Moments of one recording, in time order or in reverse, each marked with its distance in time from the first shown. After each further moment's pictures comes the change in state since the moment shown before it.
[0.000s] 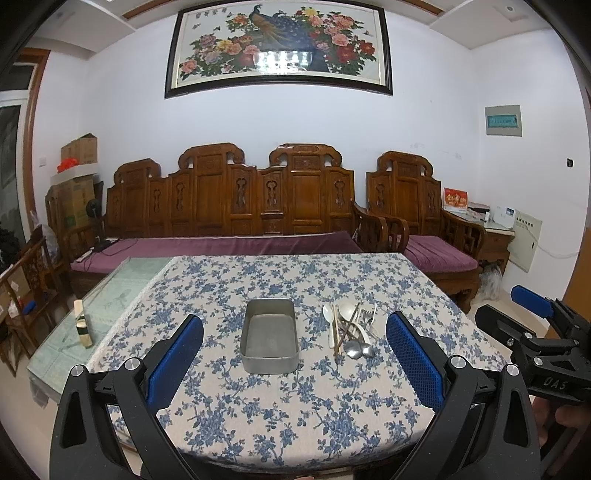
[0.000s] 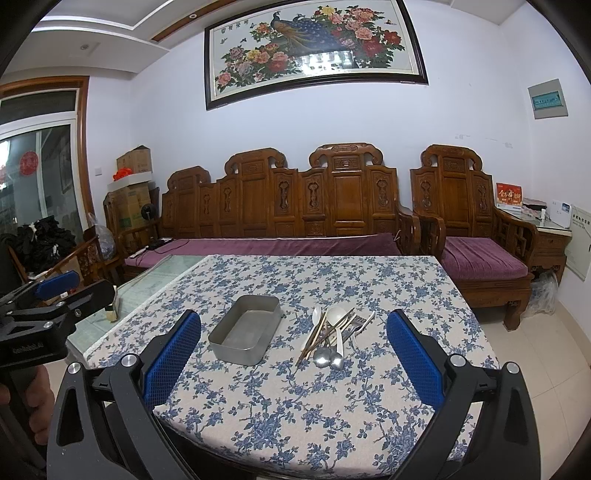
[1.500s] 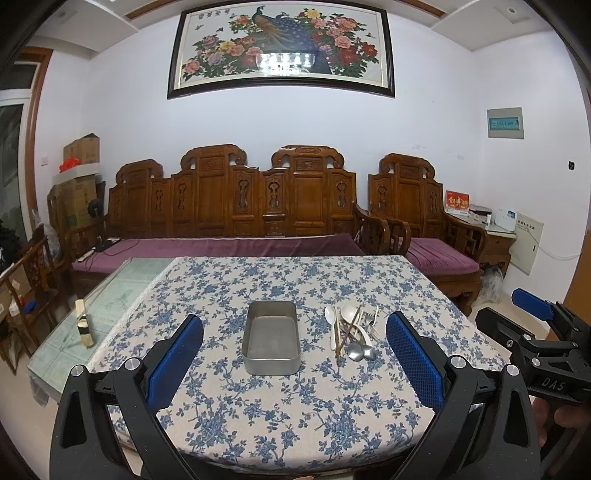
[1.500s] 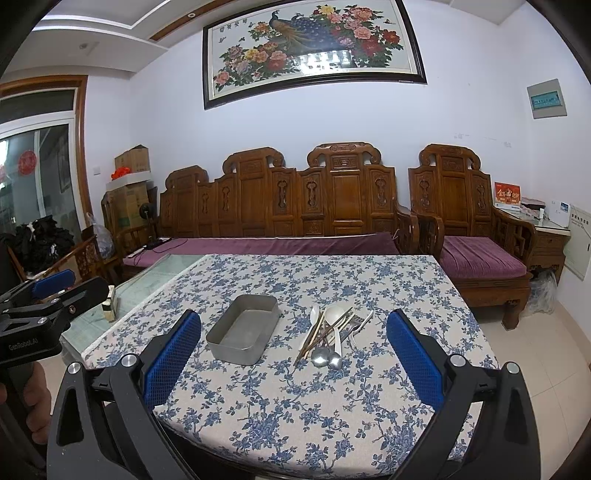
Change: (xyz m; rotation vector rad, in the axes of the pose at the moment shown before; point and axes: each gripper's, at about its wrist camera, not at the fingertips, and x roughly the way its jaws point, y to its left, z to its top) left arm -0.003 0.003 -0.001 -0.003 -0.011 0.003; right arm 0.000 -0.003 0.002 -0.001 0.001 0.000
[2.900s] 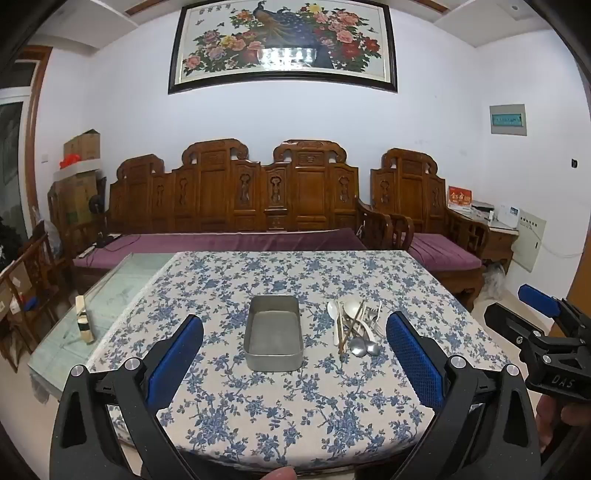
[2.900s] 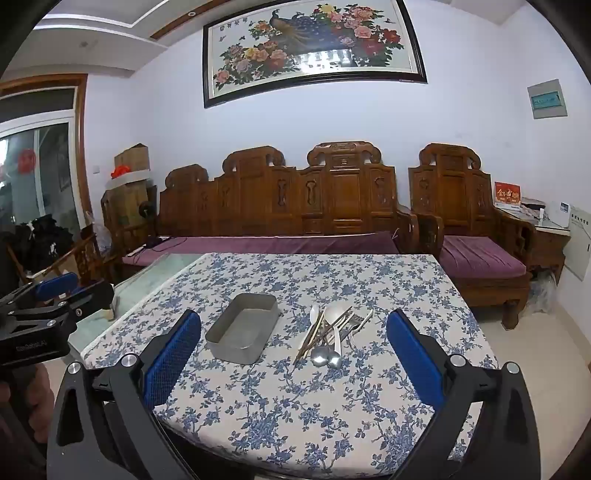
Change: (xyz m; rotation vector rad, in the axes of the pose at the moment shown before) left arm 0.010 0.003 -0.006 -0.002 0.020 0.007; right arm 0.000 0.001 -0.001 -0.005 -0.004 -0.004
